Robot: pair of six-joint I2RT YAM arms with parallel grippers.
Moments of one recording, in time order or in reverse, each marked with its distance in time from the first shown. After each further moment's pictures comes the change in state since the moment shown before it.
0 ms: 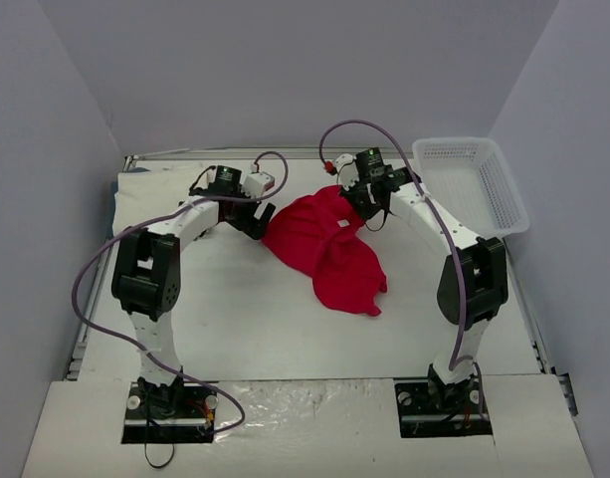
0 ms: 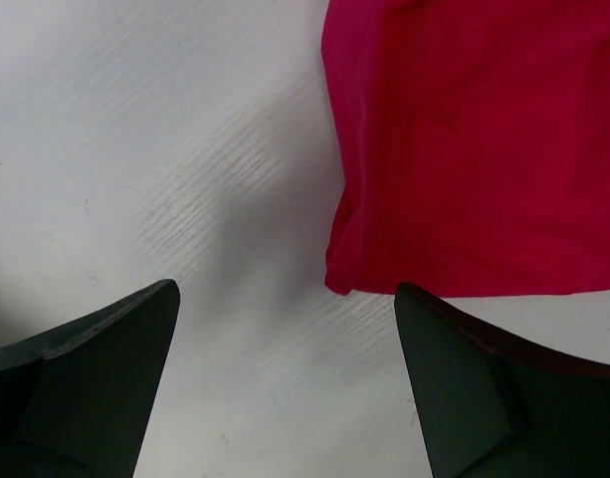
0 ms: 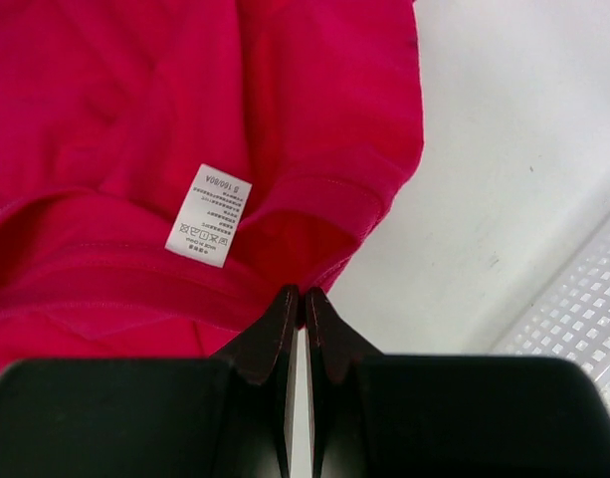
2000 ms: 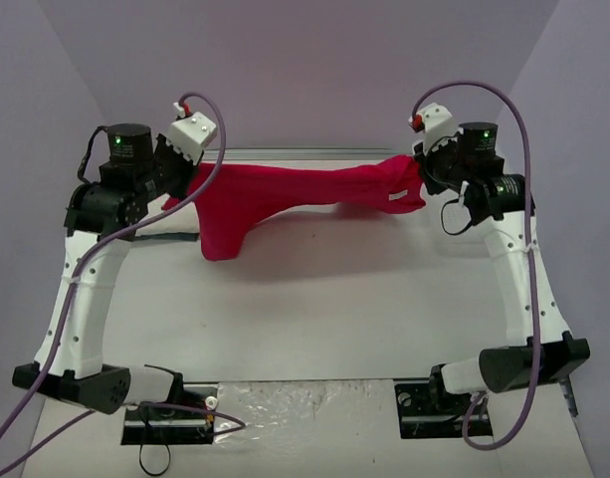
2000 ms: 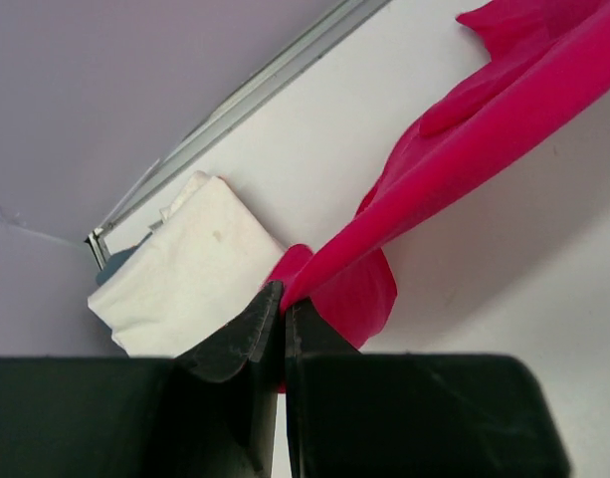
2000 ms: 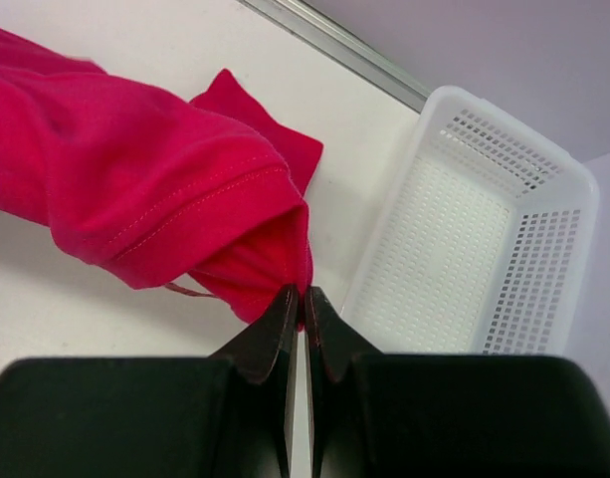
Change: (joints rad) left arm 0.046 -0.585 0.370 -0.463 -0.106 0.132; right arm -0.266 -0.443 0.069 -0.060 -0.139 -0.016
